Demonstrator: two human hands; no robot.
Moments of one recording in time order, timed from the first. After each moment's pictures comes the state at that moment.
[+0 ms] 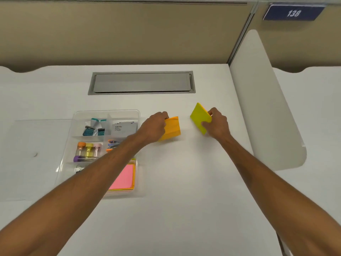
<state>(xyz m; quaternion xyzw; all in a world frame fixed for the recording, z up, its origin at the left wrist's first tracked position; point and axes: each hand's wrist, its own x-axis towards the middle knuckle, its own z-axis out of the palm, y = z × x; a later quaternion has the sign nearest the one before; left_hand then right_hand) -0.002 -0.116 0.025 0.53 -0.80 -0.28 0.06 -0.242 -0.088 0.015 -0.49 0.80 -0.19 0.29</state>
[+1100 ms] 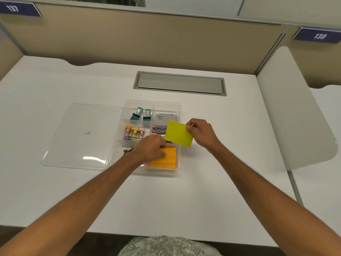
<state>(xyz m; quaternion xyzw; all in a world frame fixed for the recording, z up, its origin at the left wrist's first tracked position) 0.177 0.001 0.015 0.52 -0.82 -0.24 0.00 -0.043 -0.015 0.049 -0.64 0.64 -0.24 0.34</state>
